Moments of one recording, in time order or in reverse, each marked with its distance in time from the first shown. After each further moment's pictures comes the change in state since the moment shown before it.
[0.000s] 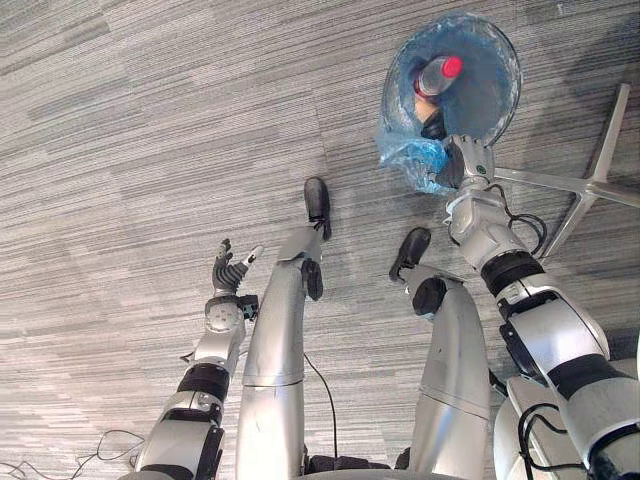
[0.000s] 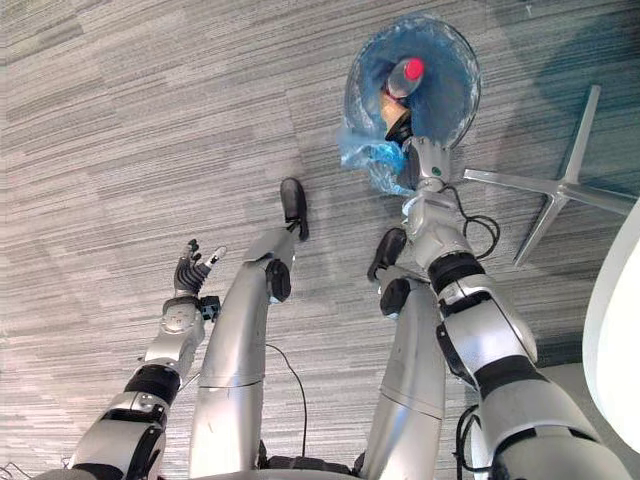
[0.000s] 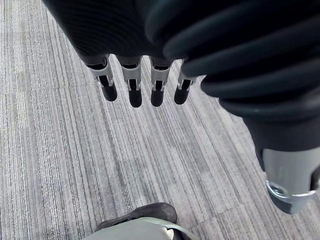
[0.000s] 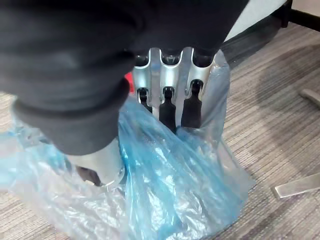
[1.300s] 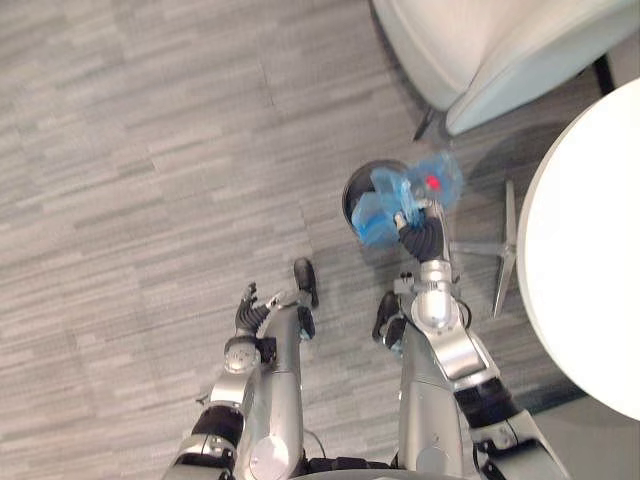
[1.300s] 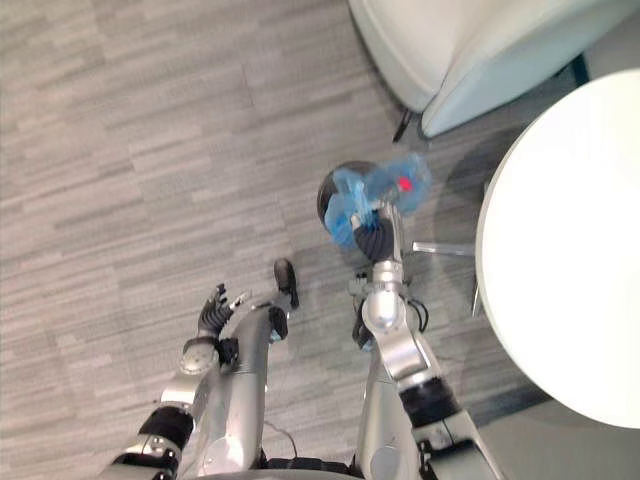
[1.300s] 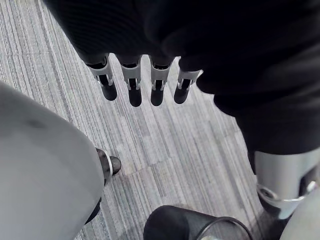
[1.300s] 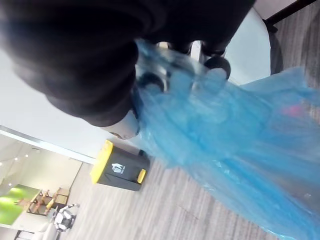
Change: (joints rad) left arm 0.271 -0.100 -0.038 -0.076 0.085 0.073 -0.050; right arm 0.835 0.266 -0.116 -1.022 0.241 -0.089 -0.034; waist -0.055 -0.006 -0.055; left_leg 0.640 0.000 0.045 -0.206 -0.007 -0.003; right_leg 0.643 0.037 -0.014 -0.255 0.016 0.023
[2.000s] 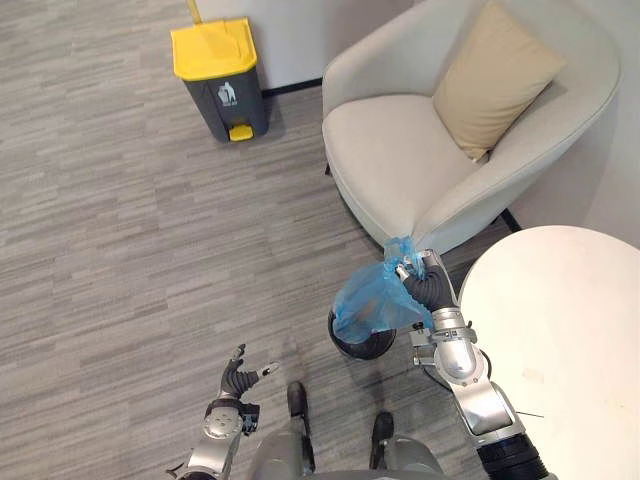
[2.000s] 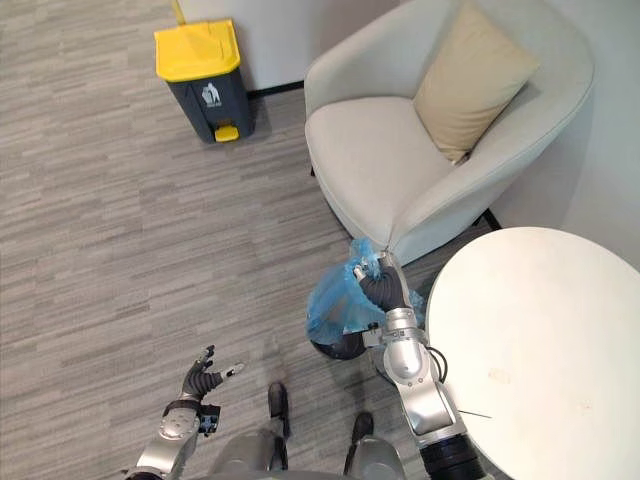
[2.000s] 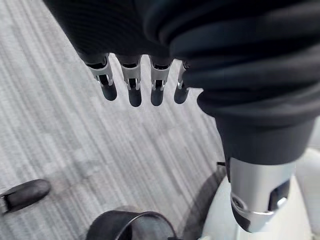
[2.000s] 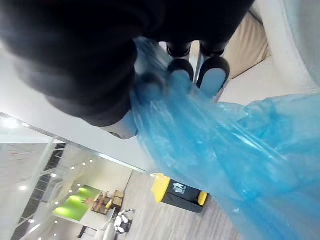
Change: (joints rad) left arm 0.227 0.079 -0.021 -0.094 0.093 -0.011 -0.039; right arm 0.181 -0.076 -0.052 -0.078 0.097 -0.108 0.237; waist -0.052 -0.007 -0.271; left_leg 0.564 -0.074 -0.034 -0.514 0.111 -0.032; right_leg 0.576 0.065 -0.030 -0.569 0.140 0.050
